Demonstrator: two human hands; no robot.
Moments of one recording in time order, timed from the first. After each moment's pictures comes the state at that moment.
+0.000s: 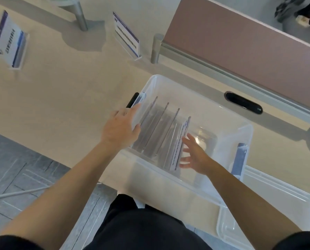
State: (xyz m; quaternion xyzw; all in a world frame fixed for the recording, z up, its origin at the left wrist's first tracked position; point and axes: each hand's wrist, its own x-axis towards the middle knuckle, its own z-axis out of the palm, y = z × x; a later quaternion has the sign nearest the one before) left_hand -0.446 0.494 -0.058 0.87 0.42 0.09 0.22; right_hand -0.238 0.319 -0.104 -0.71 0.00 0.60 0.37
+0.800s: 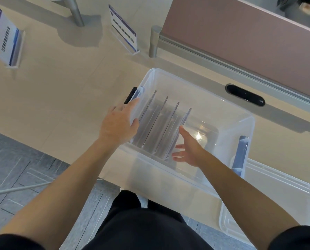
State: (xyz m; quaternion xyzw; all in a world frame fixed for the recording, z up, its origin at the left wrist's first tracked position) left_hand -0.447 0.494 -0.060 0.87 0.43 0.09 0.24; right_hand -0.253 0.337 -0.111 -0.71 0.07 0.60 0.37
